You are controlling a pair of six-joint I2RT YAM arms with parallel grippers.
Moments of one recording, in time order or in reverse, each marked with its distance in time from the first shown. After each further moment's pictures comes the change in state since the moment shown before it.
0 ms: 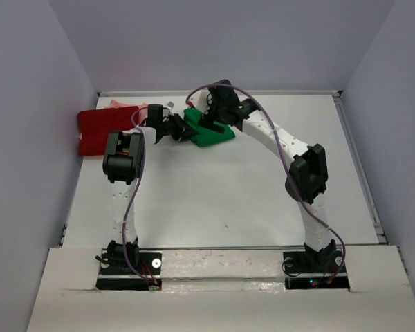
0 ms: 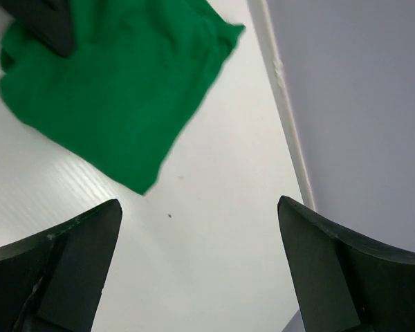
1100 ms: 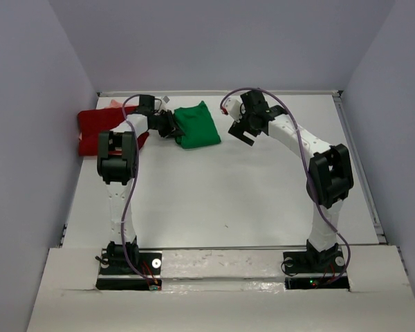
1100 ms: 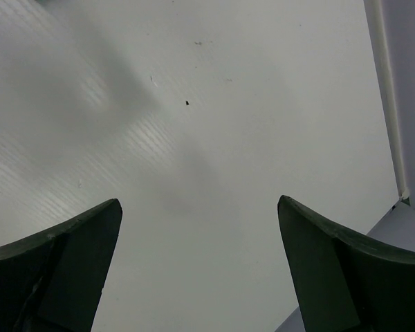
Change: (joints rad) left arm 0.053 -0.028 0.204 -0.524 -0.124 0.480; right arm -0.203 -0.206 -0.402 0.011 -0.039 0.086
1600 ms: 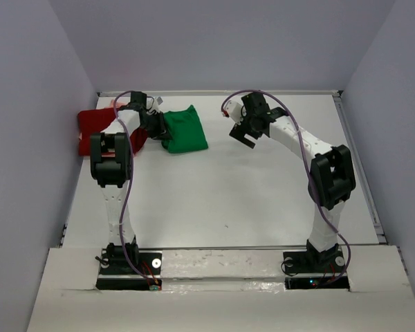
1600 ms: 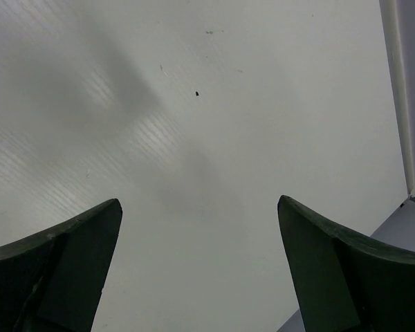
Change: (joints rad) left arm 0.045 -0.079 0.015 -0.241 -0.138 0.215; right arm -0.002 -0.022 -0.045 -0.001 -0.008 0.004
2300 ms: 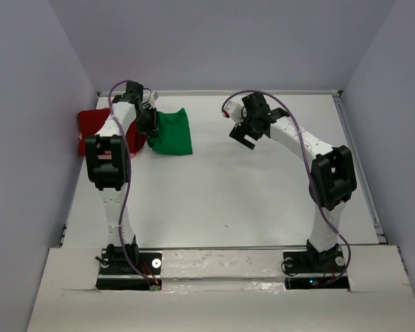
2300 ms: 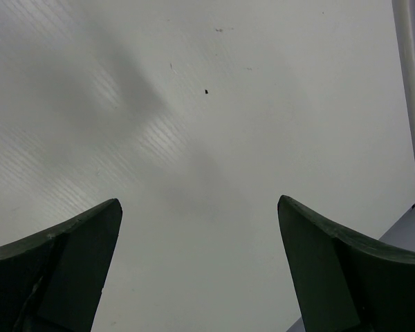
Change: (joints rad) left arm 0.006 -0.061 0.110 -0.223 -0.250 0.179; right arm 0.000 -0.013 -0.017 0.001 -0.019 0.019
